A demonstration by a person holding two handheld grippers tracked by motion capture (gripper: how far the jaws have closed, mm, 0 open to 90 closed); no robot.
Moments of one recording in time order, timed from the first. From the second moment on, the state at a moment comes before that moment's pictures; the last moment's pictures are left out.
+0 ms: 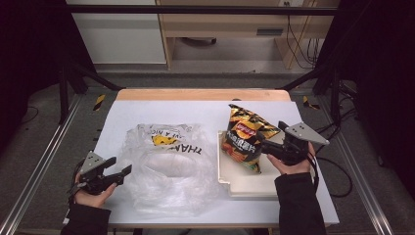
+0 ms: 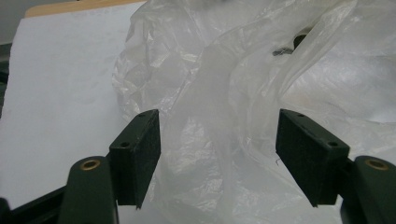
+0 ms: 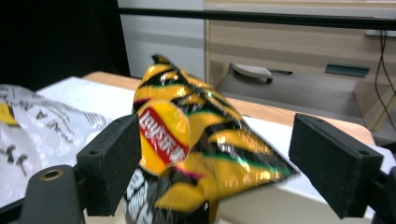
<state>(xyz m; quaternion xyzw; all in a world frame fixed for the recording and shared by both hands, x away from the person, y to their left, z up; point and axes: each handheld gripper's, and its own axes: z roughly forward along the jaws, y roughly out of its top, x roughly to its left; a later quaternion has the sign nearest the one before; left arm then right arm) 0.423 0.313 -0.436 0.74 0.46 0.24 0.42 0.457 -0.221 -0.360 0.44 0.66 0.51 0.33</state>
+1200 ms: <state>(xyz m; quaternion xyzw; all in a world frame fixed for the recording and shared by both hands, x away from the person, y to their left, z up) 0.421 0.312 -0.435 0.74 0.46 0.25 0.42 0.415 -0.216 -0.418 0.44 0.73 0.46 0.23</state>
